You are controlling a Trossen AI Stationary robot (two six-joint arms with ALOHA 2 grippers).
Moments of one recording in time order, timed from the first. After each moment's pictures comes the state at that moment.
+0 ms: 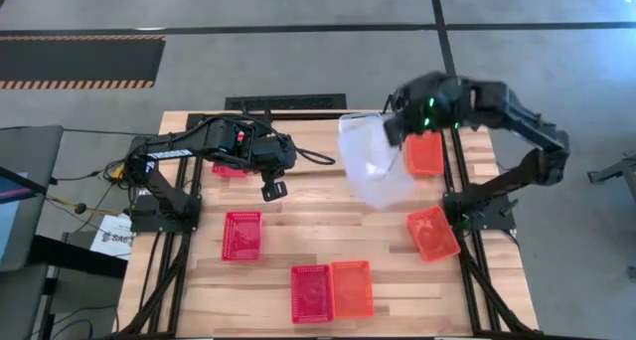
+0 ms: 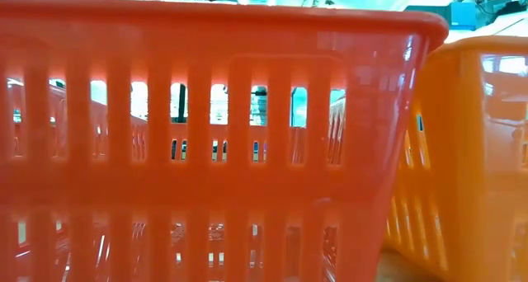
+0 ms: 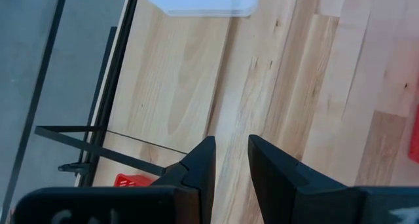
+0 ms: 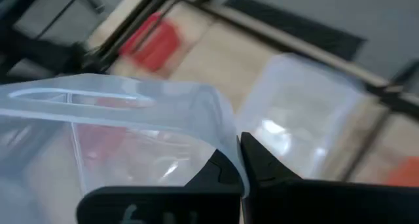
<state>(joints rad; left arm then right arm) -0.03 1.67 2.01 -1.51 -0.34 -0.21 -0.27 1.35 1.84 -1.27 0.19 0.65</state>
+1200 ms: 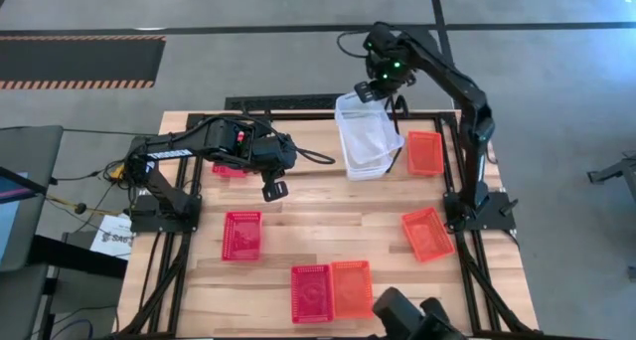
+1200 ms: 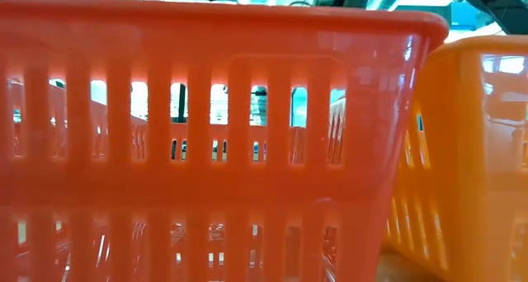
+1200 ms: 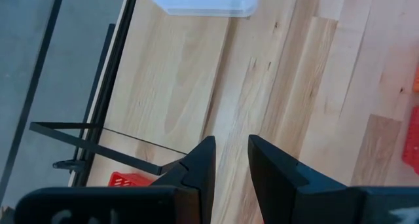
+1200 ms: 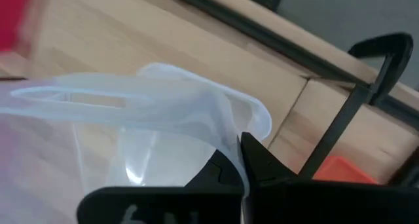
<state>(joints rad) -0.03 1.67 2.01 -1.51 -0.34 -0.23 -0.77 1.99 2.26 -1.57 -0.10 0.32</state>
